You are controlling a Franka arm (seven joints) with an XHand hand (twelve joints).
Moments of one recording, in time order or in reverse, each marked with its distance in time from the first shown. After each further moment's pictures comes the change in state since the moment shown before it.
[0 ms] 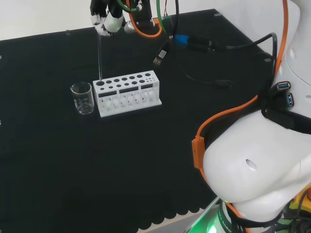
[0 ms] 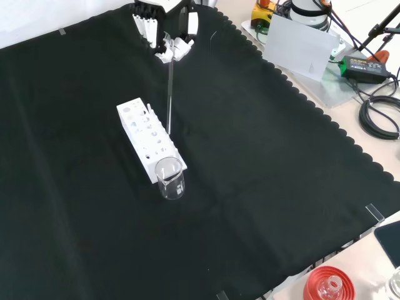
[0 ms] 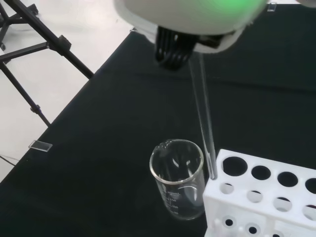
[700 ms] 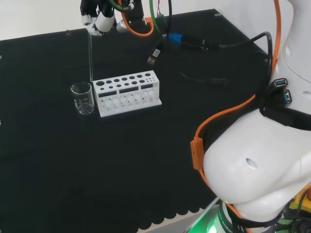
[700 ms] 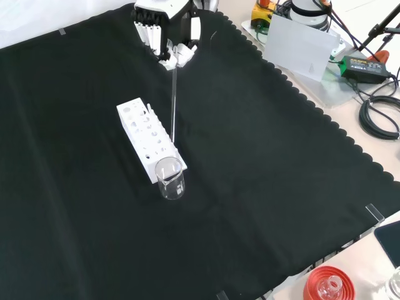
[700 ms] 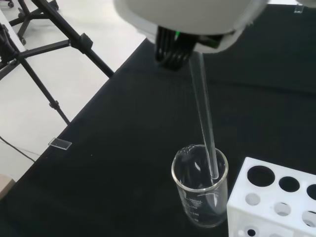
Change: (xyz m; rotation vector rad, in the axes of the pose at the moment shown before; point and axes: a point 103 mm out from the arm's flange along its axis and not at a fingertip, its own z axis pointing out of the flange) arm 0.016 0.015 0.002 0.010 0.004 -0.057
